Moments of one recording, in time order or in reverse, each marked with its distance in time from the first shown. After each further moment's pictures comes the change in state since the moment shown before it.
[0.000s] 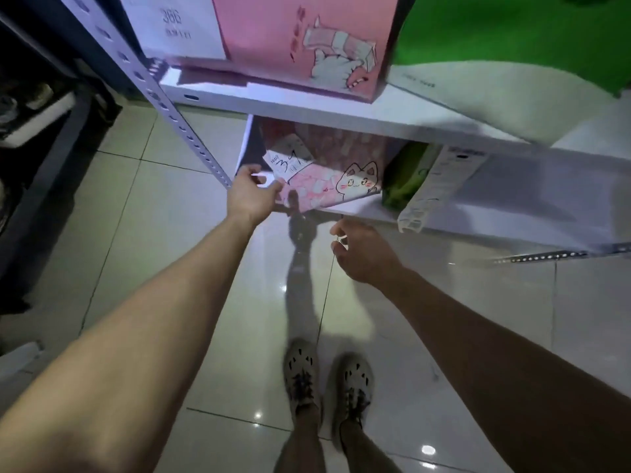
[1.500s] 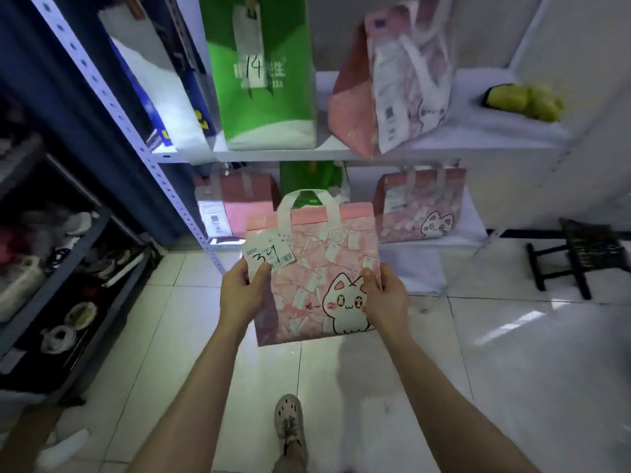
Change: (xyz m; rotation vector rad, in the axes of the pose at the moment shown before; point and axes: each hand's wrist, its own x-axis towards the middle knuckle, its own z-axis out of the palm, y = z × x) left_hand -0.479 0.230 -0.145 -0.233 0.021 0.317; right_hand -0.417 -0.084 -0.290 0.781 0.689 0.227
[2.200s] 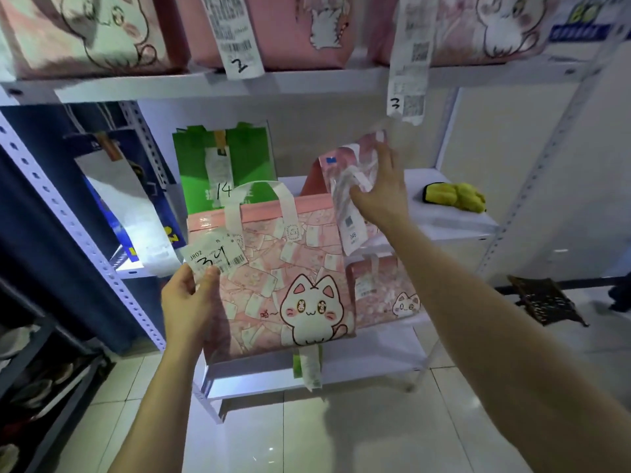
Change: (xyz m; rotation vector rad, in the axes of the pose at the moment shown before) left_hand 0.103 0.150 -0.020 -0.253 0.145 0.333; right_hand 0.207 -0.283 -0.075 -0.333 0.315 -0.720
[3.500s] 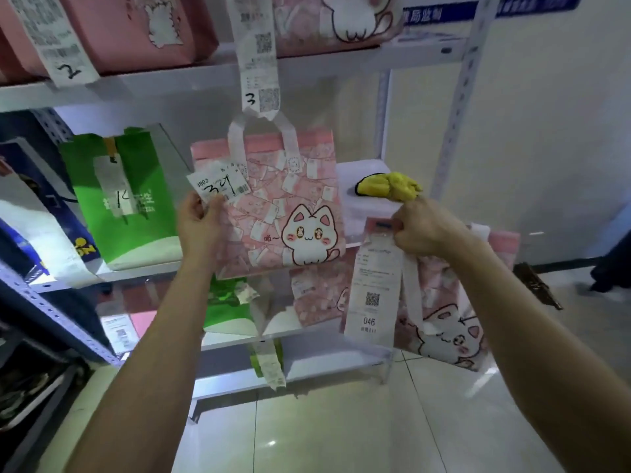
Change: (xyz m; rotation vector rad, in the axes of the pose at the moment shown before) left_hand -0.003 0.087 0.231 -0.155 -0.086 0.170; right_hand -0.033 0.144 -0.226 -0.598 -0.614 0.052
